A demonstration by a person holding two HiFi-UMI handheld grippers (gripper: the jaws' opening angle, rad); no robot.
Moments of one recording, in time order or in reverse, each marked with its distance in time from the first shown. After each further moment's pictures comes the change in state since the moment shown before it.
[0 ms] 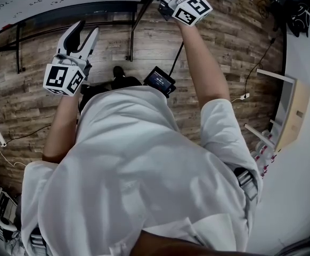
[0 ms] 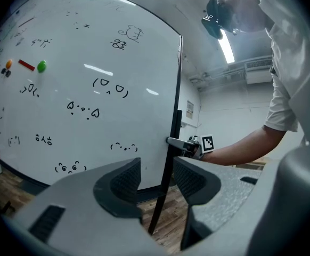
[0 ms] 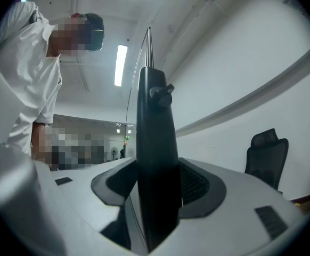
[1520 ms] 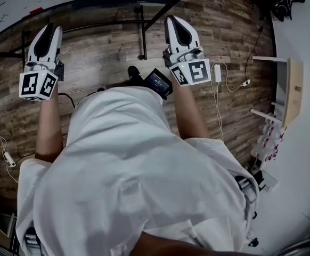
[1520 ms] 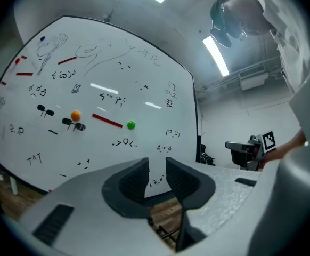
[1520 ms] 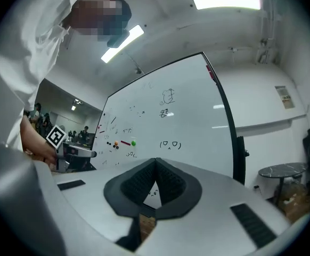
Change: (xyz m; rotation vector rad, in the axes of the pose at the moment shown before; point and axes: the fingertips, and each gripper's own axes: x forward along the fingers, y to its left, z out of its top) left arm -0.257 0.223 0.076 0.073 -0.138 0.028; right arm 0.074 0.303 0.036 -0.249 0.024 -0.594
